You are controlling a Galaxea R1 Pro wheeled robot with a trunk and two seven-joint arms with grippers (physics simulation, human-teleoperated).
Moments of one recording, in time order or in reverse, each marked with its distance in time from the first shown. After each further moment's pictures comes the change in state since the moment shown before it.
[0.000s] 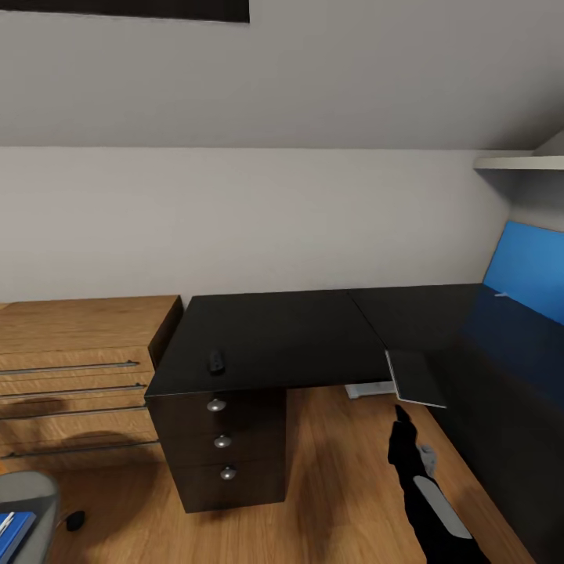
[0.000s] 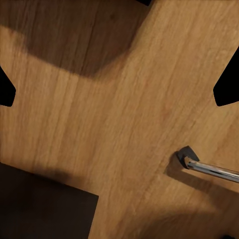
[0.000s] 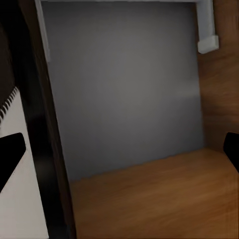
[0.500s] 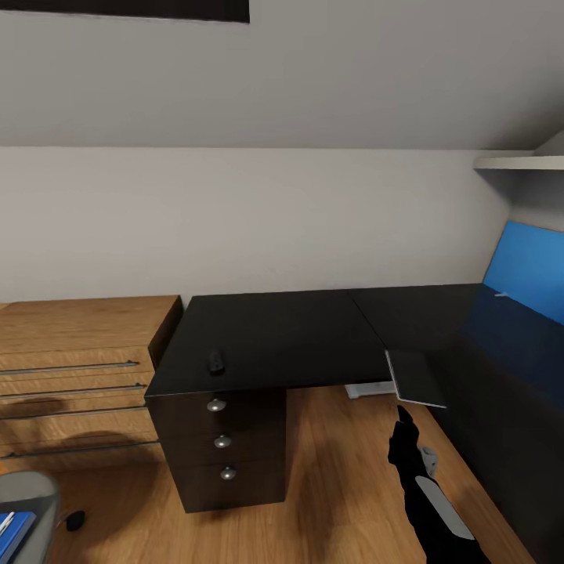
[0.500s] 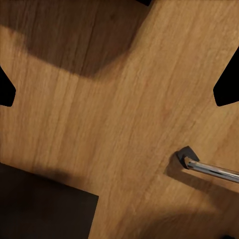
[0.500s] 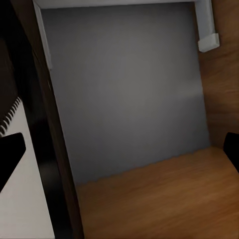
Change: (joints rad) left arm 0.000 0.000 0.000 0.000 0.000 0.000 0.000; right arm 0.000 -0.003 0.000 -0.001 -0.052 0.000 0.006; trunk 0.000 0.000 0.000
